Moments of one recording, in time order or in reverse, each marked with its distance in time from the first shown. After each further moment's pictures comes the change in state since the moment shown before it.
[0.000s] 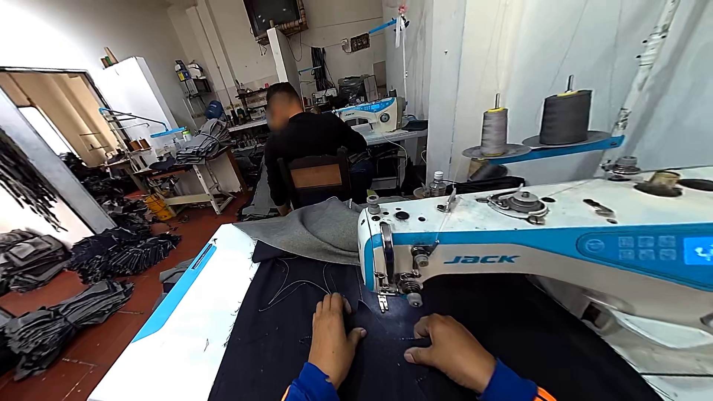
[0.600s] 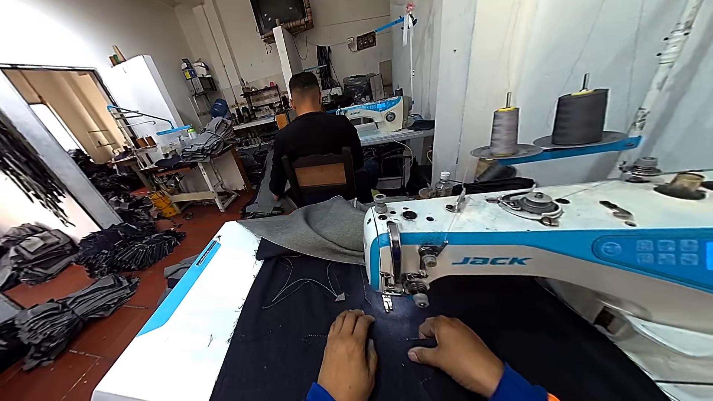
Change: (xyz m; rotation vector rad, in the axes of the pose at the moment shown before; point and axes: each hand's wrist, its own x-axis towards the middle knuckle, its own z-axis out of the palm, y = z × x) left_hand -0.024 -0.011 0.035 0.084 0.141 0.312; right_hand 0.001 0.001 0.003 0.000 0.023 0.002
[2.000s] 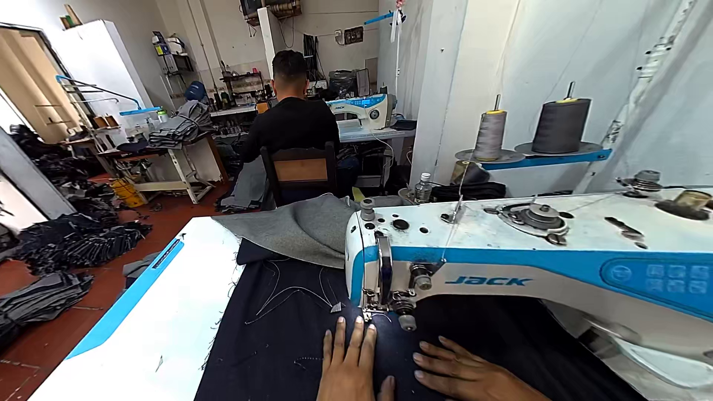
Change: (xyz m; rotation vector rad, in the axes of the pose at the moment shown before) left_hand 0.003 0.038 0.015 0.031 -0.165 -0.064; right_hand -0.022 0.105 0.018 -0.042 0.308 -0.894
